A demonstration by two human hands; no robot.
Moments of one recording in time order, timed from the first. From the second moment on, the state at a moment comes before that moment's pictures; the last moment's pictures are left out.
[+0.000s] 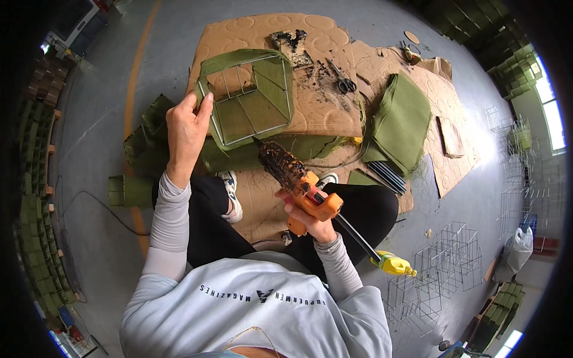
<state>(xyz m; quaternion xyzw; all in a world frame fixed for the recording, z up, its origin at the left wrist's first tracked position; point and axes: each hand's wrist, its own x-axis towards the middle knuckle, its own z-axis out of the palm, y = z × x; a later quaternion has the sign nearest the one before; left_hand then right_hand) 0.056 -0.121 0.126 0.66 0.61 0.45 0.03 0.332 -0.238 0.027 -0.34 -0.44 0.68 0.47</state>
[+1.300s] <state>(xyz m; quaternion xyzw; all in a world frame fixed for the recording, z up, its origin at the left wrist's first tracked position) 0.047 -0.131 0.114 0.63 0.60 0.48 0.12 0.288 -0.247 0.028 -0.33 -0.48 0.69 0.42</state>
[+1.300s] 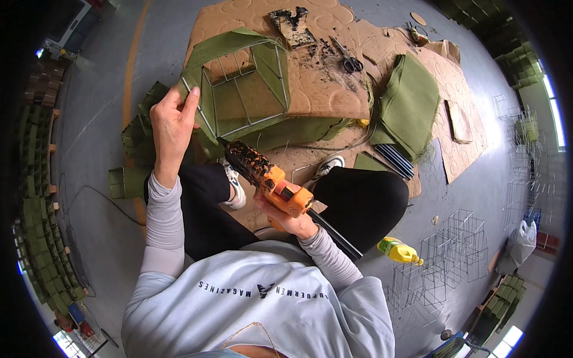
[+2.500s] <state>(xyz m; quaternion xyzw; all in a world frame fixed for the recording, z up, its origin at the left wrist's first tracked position) 0.050 -0.131 0.113 0.63 0.60 0.48 0.13 0.295 -0.251 0.015 -0.37 -0.47 0.66 0.46</state>
